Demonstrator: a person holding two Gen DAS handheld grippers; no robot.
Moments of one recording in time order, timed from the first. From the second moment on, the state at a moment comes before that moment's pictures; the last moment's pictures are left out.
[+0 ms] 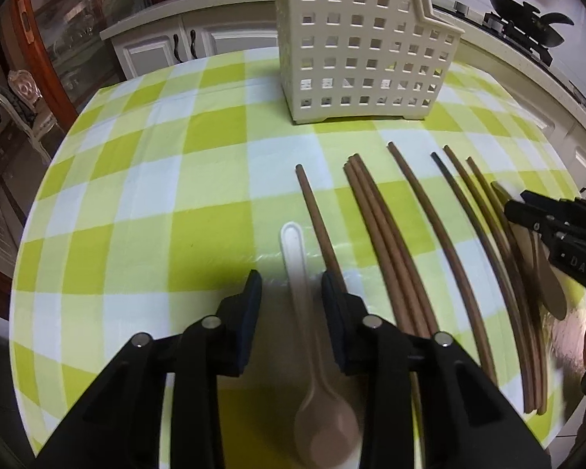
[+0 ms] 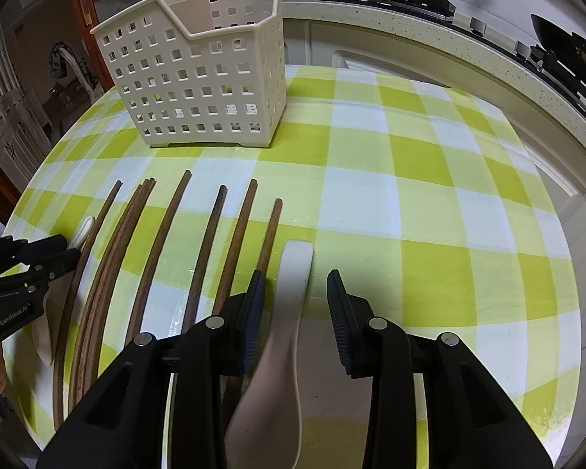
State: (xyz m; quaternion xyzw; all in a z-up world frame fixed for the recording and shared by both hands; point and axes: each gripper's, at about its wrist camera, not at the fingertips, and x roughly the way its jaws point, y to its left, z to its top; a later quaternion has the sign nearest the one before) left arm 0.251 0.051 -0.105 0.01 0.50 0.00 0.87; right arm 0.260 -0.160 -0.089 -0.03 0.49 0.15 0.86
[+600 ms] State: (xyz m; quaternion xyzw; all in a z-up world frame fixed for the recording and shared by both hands) left arm 0.251 0.042 -0.101 0.02 0.49 -0.02 0.87; right arm 0.258 -0.165 -0.084 -0.04 0.48 0.16 0.86
